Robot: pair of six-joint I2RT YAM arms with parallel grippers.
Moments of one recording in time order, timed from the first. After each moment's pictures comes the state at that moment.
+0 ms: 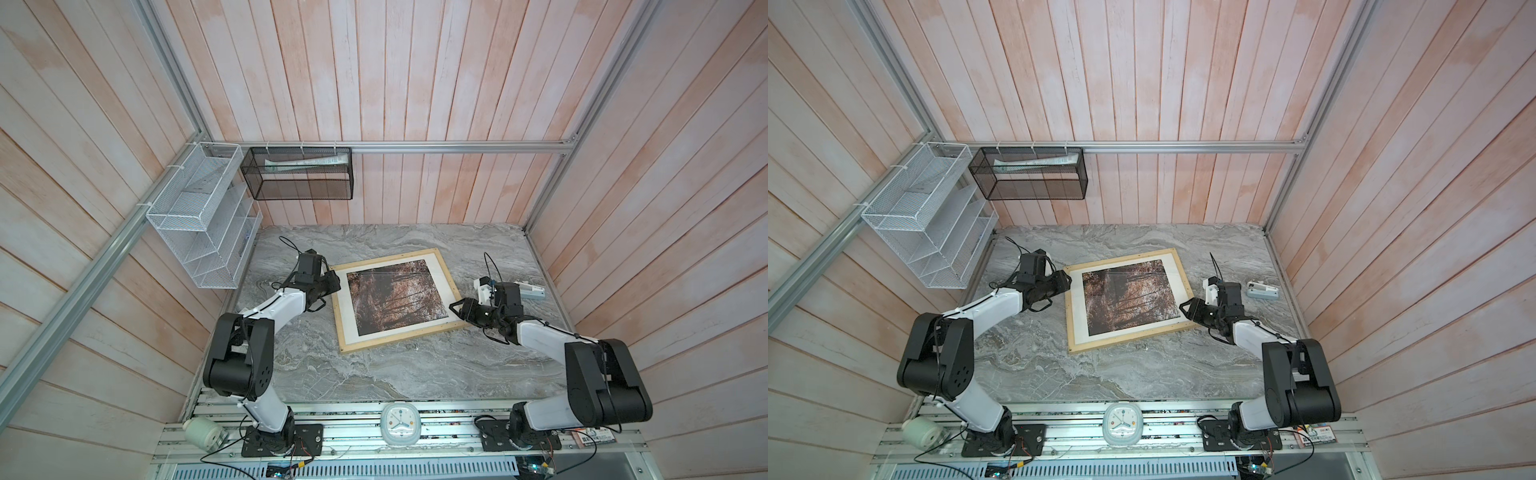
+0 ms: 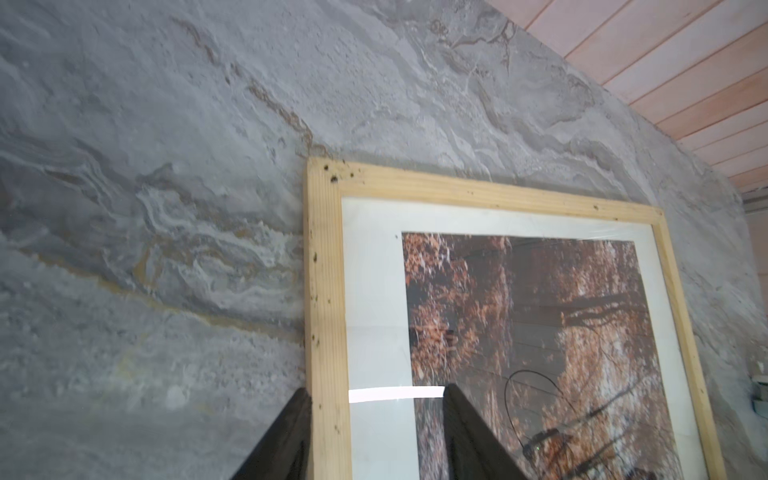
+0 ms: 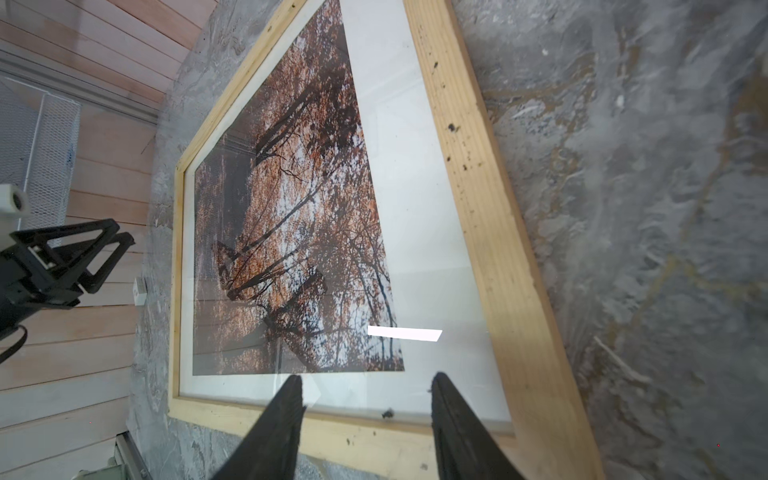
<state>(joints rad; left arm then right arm) -0.16 1.73 1.07 -0.12 0.12 -0.47 0.12 1.43 0.59 0.07 -0.52 0.52</state>
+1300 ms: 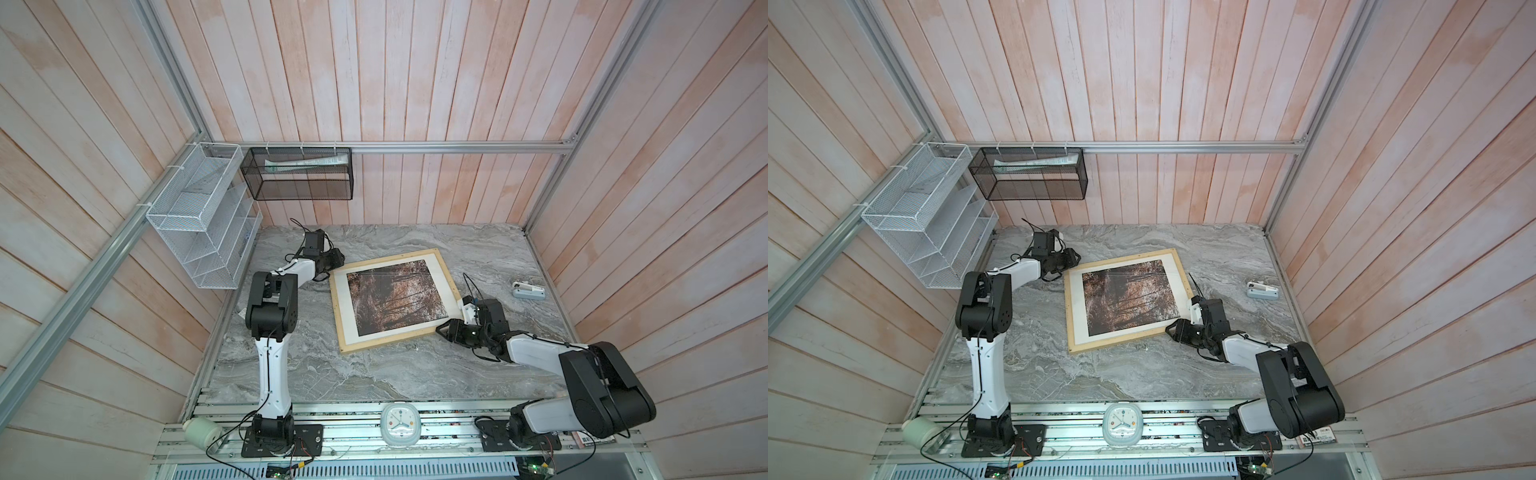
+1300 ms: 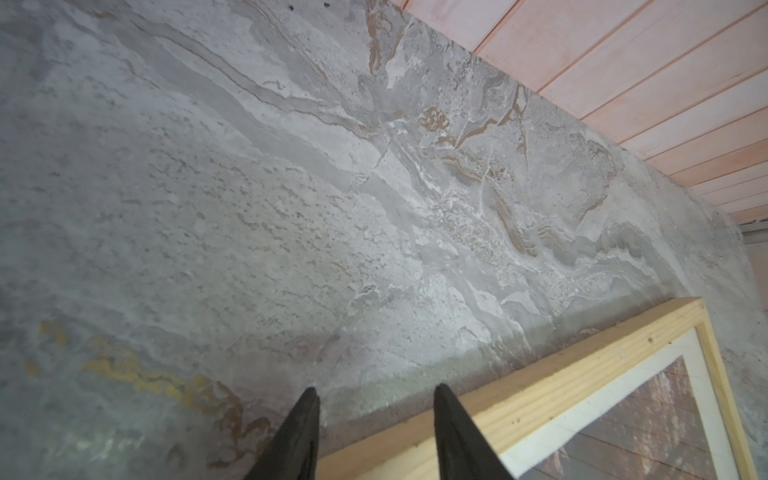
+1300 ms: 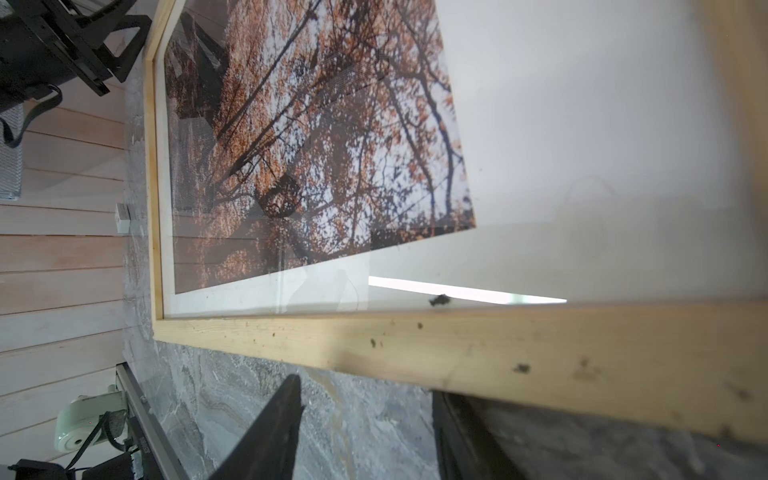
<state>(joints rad) -0.10 2.24 1.58 -0.11 0.28 -0.41 0.30 1.43 0.45 0.11 -0.49 0.59</state>
